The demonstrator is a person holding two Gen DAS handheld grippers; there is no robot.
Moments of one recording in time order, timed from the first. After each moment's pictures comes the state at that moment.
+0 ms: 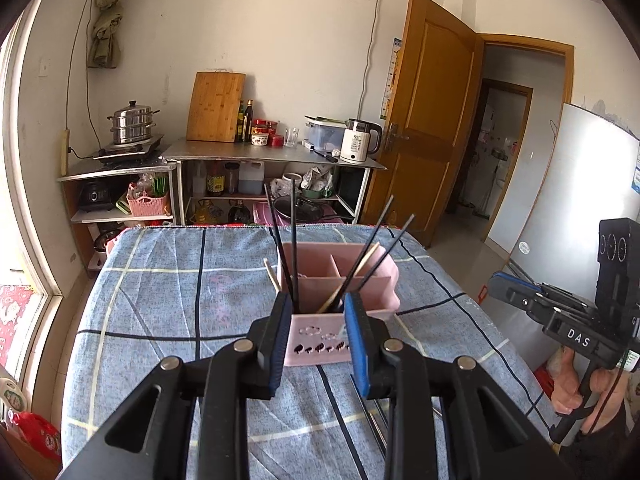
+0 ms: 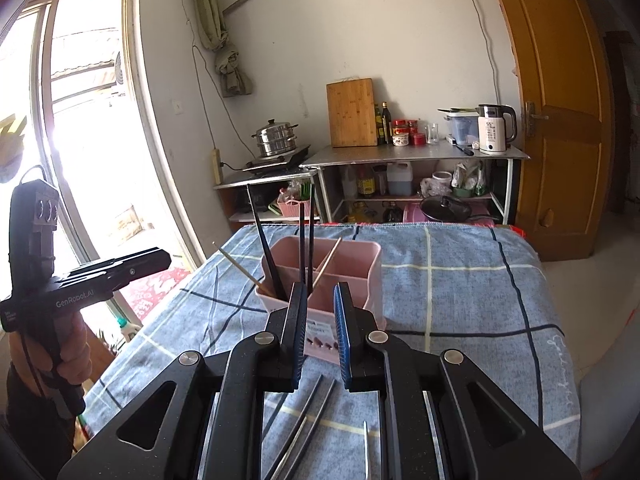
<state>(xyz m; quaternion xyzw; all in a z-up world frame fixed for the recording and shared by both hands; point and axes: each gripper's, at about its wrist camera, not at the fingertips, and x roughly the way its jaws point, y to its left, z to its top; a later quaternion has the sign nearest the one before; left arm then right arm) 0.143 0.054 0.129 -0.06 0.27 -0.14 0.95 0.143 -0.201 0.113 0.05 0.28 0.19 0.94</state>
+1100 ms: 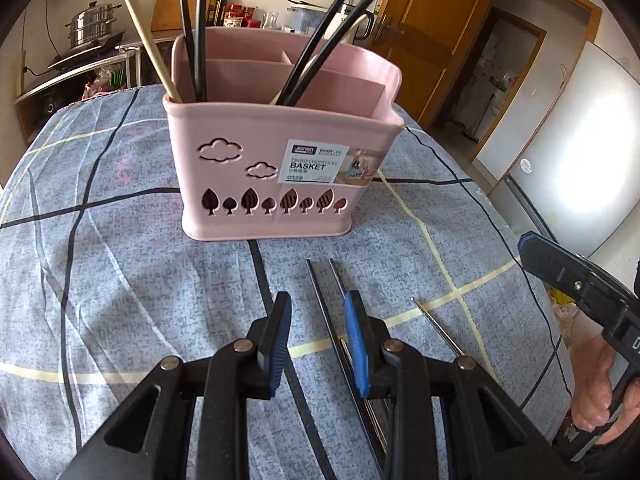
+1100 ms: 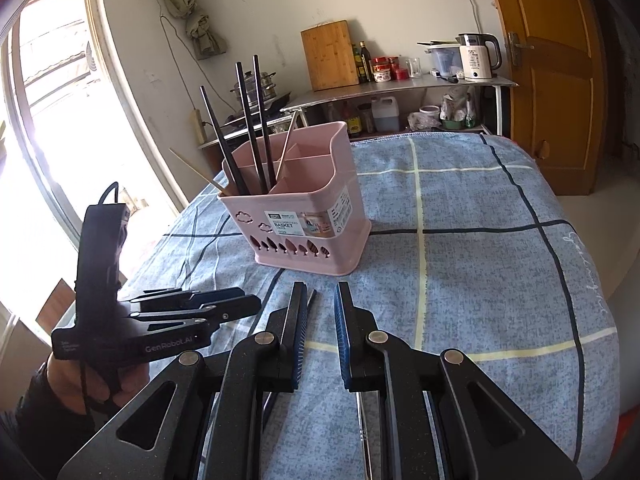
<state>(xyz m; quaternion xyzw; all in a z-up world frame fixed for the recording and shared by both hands) 0.187 -0.021 -0.020 -0.06 0.45 -0.18 0.87 0.134 -0.224 0.025 0.08 0.37 0.18 0.91</state>
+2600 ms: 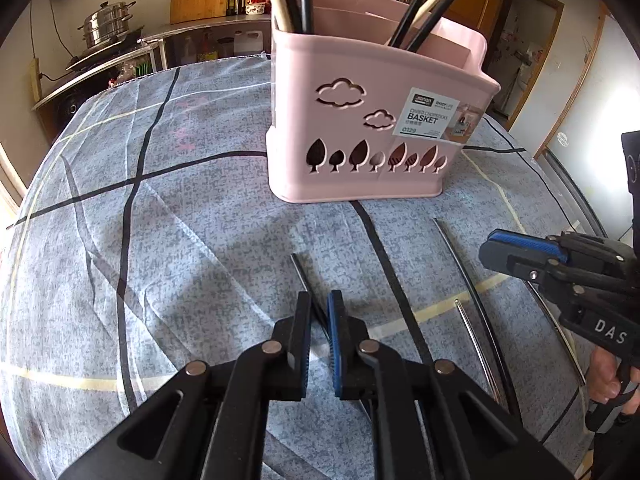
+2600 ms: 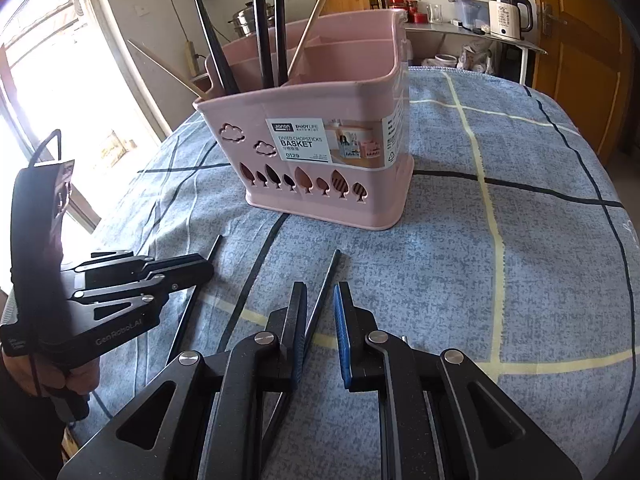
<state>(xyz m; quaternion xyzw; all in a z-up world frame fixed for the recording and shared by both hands) 0.191 0.031 -0.045 -0.01 0.47 -0.13 0.87 0.184 -0.160 -0.041 0.02 0.47 0.18 0.86</state>
